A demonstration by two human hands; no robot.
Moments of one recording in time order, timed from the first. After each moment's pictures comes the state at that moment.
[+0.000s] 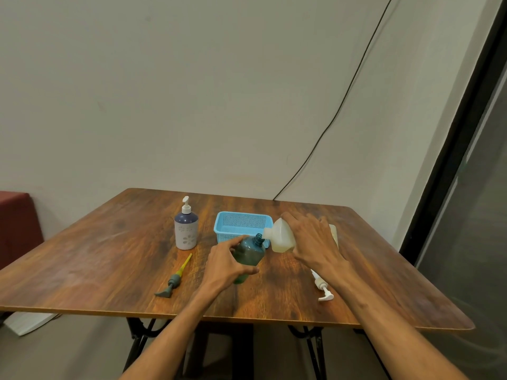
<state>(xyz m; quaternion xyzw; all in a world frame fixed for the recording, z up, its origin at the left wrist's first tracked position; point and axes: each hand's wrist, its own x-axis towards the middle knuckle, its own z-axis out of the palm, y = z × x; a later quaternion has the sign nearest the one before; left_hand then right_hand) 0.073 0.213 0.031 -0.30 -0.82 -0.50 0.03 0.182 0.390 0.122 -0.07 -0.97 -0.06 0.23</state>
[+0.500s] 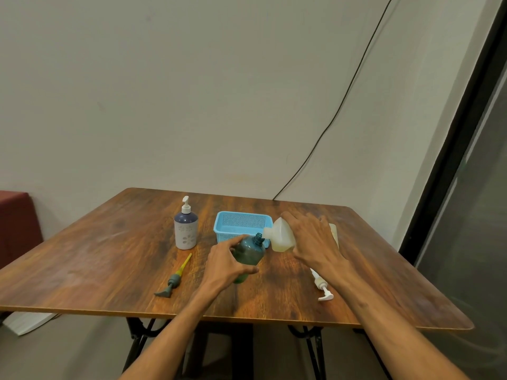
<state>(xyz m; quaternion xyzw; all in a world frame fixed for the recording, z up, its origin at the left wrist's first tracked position) 0.073 0.213 0.030 -0.30 -0.82 -0.50 0.03 0.182 0.390 0.121 -0.07 -0.97 -0.07 0.24</state>
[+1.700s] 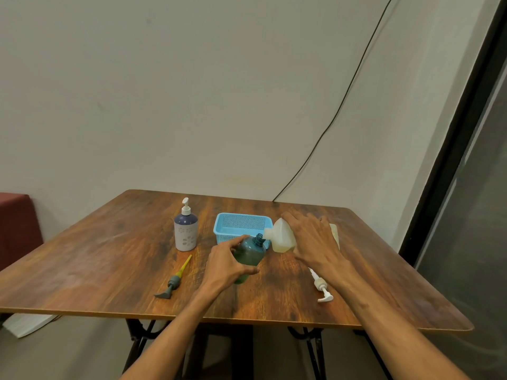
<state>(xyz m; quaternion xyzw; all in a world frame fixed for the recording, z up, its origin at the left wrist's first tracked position) 0.080 0.215 0.039 -0.29 -0.81 -0.50 0.03 0.183 0.394 0.123 -0.07 -0.97 -0.07 0.24</state>
